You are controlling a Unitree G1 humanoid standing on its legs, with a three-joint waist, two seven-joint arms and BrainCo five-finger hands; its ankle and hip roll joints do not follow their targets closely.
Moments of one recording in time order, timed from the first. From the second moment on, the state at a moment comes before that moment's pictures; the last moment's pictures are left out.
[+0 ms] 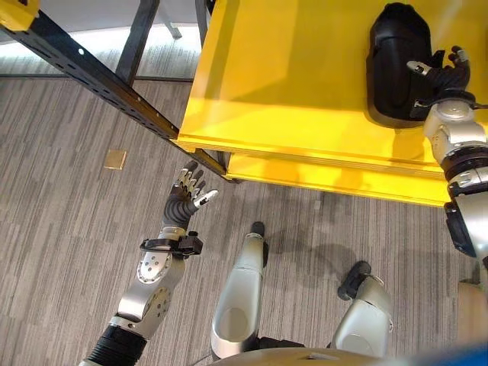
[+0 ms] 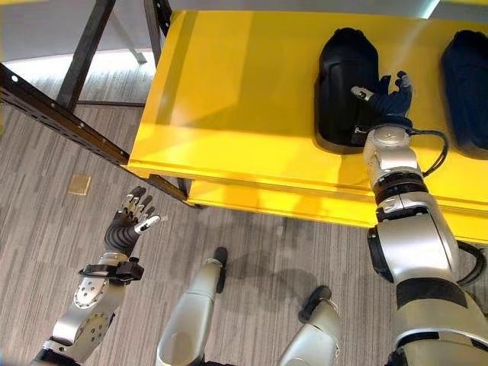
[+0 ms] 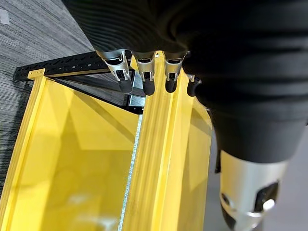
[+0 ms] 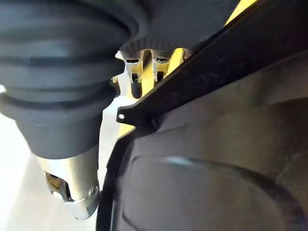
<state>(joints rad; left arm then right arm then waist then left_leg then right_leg) 0.05 0.50 -0.22 -0.10 -0.66 -0.20 0.20 -1.23 -0.64 0.28 1.16 0.54 -0.02 -0.37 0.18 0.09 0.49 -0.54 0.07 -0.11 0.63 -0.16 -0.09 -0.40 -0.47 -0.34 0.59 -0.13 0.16</state>
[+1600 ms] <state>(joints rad) 0.13 0.48 -0.07 -0.09 -0.64 -0.18 0.19 -0.27 -0.52 0.05 -0.09 0.31 -0.09 -0.28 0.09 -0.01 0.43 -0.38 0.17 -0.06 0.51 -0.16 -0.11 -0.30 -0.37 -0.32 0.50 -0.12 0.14</state>
